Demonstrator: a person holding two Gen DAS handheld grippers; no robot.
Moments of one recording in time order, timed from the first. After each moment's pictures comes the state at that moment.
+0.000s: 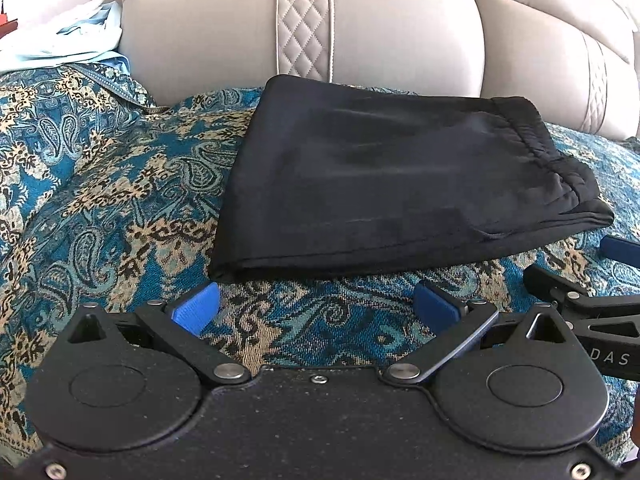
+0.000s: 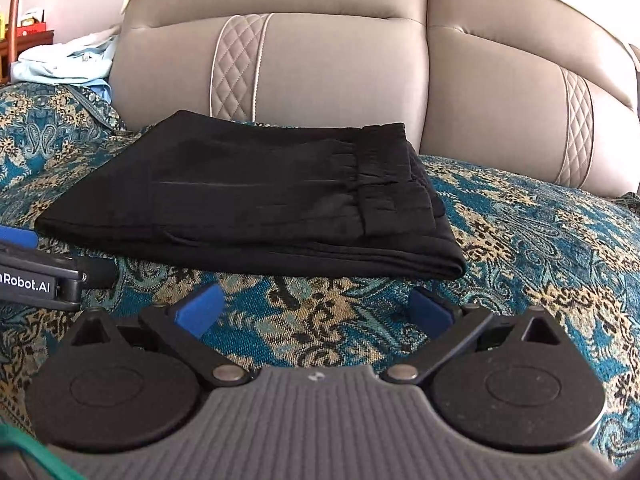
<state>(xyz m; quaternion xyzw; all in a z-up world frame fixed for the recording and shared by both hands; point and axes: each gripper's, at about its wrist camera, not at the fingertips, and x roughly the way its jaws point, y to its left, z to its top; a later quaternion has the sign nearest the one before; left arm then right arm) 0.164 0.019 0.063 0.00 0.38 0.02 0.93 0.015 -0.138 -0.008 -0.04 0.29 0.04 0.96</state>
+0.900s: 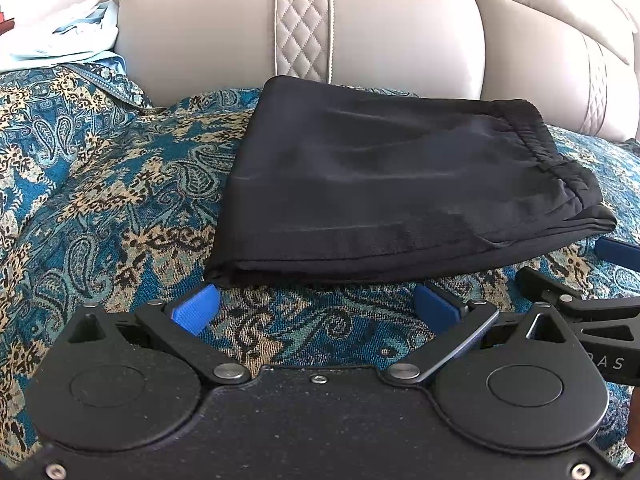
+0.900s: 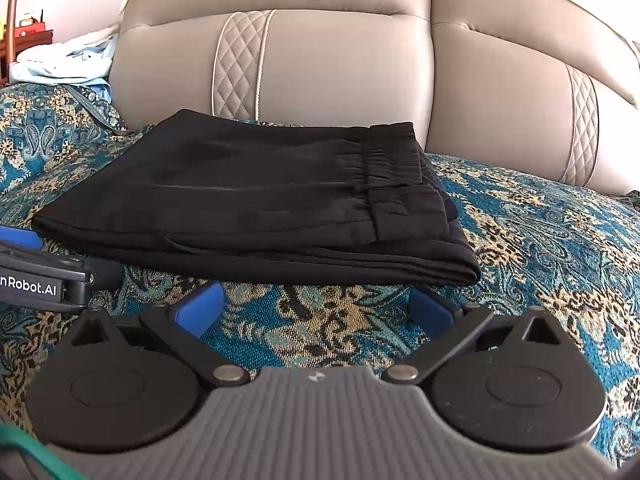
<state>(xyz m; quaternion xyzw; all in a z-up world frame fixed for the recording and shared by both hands) 0.173 0.021 0.063 -0.01 0.38 0.02 0.93 0.022 -0.135 -0.008 -0.04 0.29 0.04 0.95</state>
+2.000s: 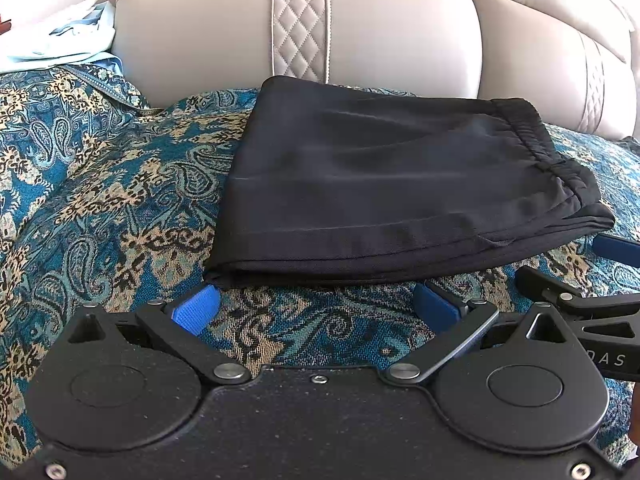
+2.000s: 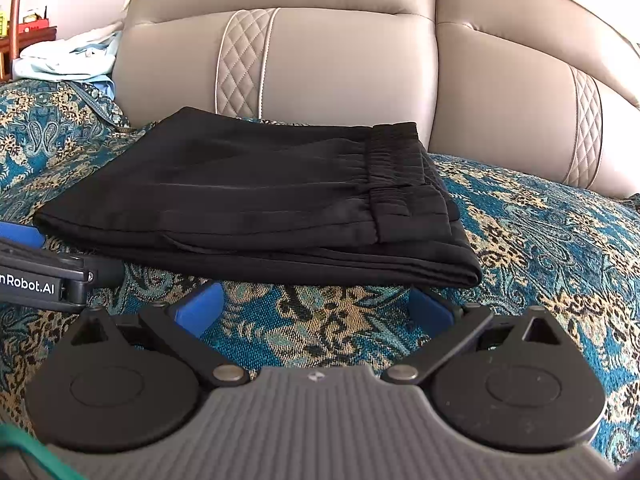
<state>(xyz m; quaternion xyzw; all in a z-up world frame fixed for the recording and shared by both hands) 0.173 0.022 0.063 0.00 0.38 0.02 0.93 0.022 -0.134 -0.009 -0.04 0.29 0.04 0.95</state>
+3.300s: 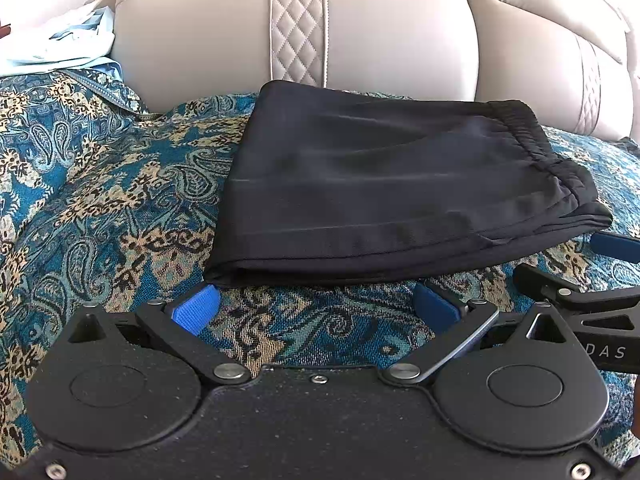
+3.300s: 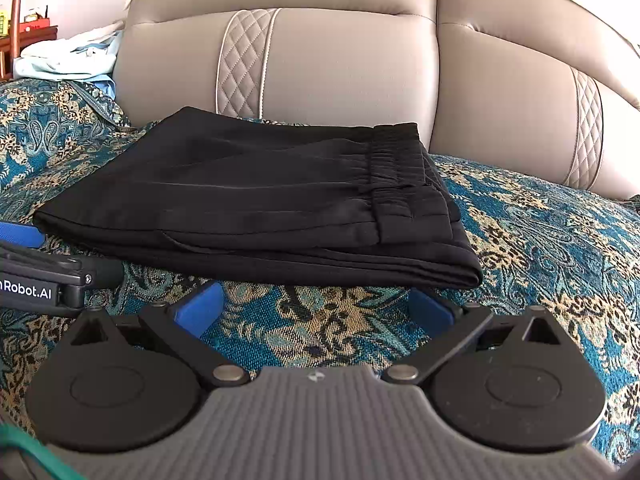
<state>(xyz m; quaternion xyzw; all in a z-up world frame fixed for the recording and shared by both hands) 0.170 0.019 0.065 0.00 0.37 0.01 0.93 0.022 -0.133 -0.008 -0.04 0.29 0.04 0.95</state>
